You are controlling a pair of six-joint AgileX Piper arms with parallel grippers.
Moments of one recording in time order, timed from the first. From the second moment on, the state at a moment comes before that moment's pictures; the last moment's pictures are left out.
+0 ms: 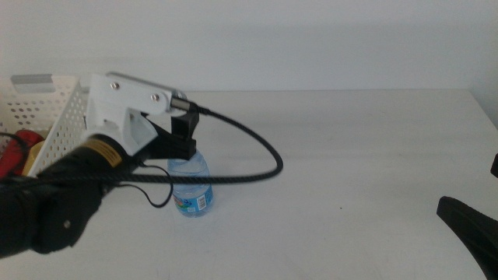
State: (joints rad) left arm -0.42 1.43 -0.60 -0.08 -0.56 0.08; right arm 0.57 0.45 -0.39 0.00 0.15 -0.06
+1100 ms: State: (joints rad) left arm -0.42 1.84 -0.55 0.05 -0.92 -0.10; right arm 0.57 0.45 -0.39 0.00 0.15 -0.06
